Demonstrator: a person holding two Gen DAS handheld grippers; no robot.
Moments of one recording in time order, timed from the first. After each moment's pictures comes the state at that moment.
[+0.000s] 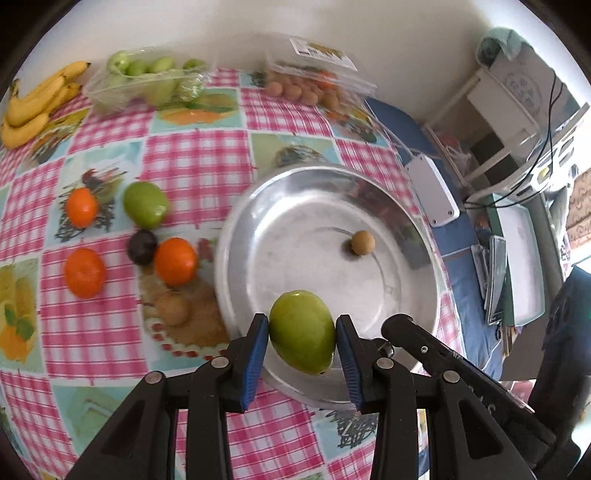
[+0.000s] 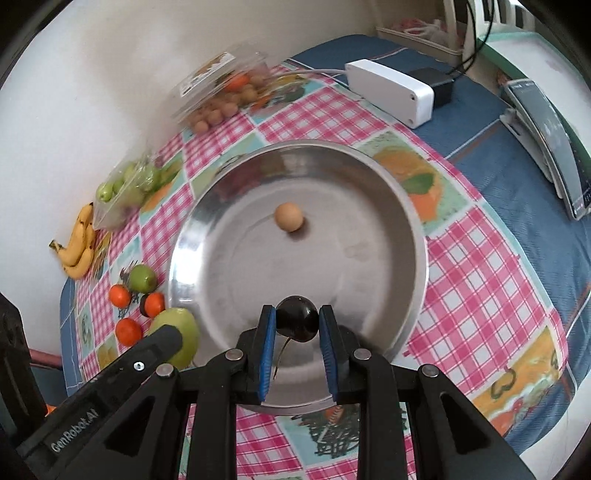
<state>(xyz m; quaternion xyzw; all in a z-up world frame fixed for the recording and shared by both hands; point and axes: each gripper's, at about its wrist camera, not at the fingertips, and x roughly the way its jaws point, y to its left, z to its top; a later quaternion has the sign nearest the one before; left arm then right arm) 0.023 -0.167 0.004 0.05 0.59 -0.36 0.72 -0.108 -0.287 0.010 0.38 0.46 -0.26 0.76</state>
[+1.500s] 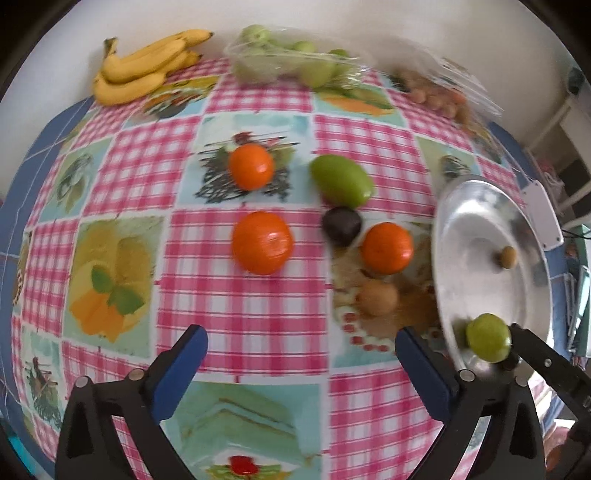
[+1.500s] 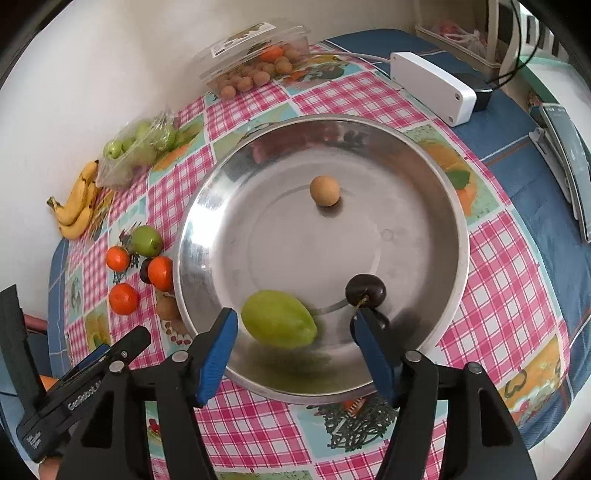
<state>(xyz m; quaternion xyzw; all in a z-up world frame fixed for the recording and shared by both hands) 0.068 -0.067 -0.025 0.09 0.59 -0.20 0.78 -0.078 -0.262 0.003 0.33 0.50 -0.22 0.77</state>
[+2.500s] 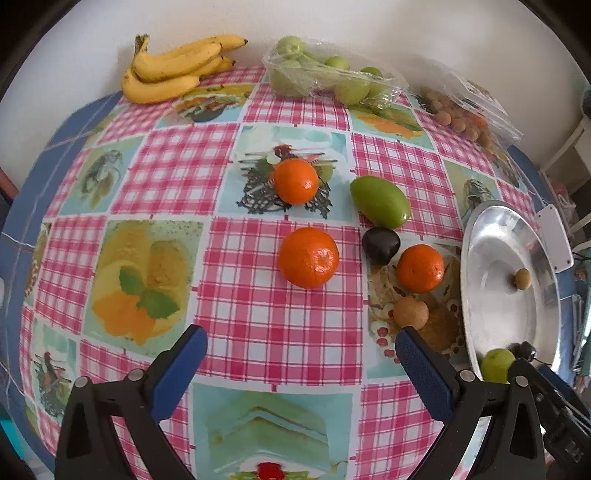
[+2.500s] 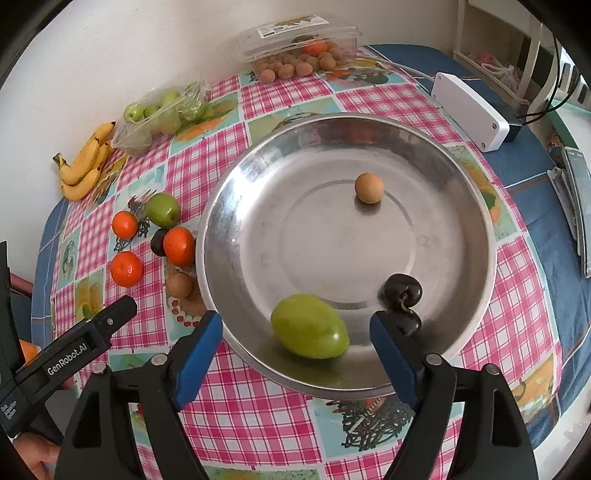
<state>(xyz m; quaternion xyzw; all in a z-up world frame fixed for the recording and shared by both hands) 0.072 -0.046 -0.020 0.08 0.57 -0.17 0.80 -0.058 -0.233 0.001 0.26 0.53 -0.20 0.78</state>
